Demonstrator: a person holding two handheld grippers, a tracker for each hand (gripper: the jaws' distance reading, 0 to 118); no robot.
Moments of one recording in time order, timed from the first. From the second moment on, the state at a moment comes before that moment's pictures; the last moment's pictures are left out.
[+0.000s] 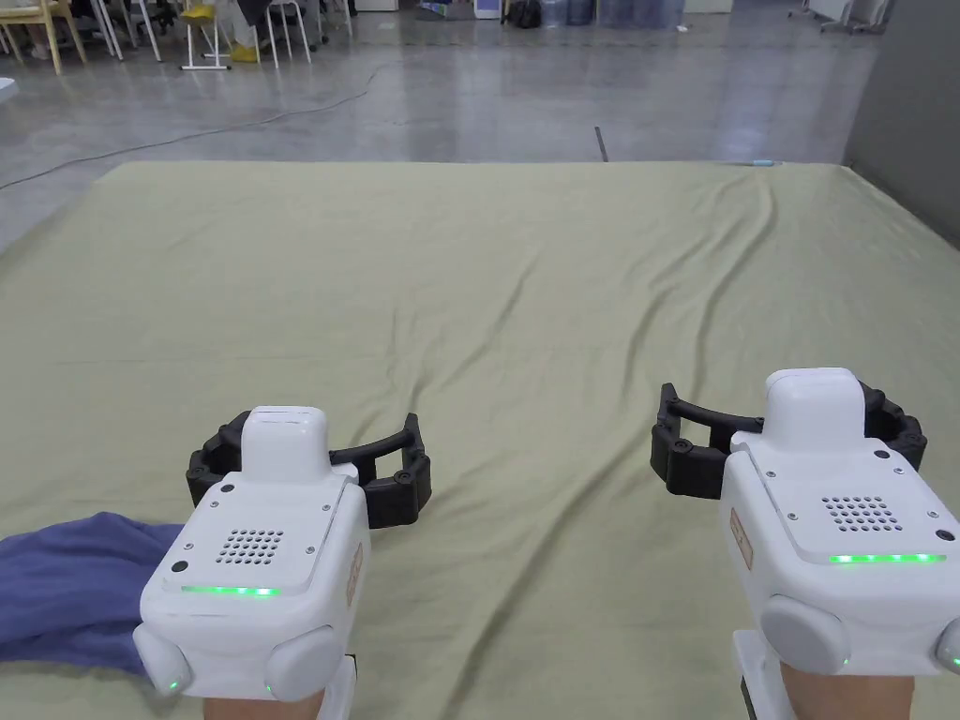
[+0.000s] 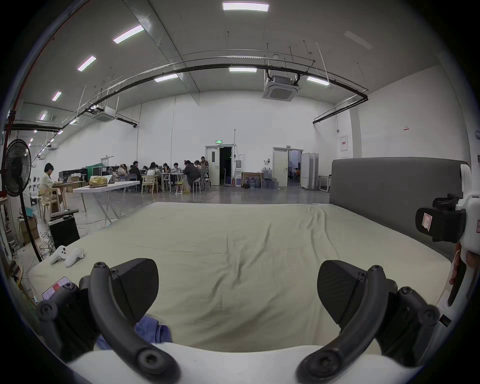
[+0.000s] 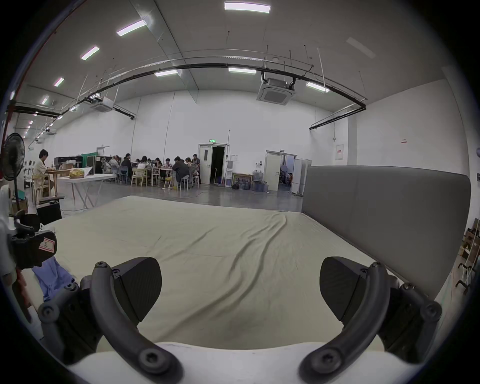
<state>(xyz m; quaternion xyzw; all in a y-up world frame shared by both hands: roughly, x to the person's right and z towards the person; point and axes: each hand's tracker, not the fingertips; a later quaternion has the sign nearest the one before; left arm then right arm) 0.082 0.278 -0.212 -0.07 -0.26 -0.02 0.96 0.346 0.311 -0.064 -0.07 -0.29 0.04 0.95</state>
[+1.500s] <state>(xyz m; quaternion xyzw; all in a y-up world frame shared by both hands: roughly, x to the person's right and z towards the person) 0.081 0.278 -0.211 -0.07 -0.25 -0.03 0.97 0.344 0.311 -0.064 -0.07 -0.29 0.04 0.95</state>
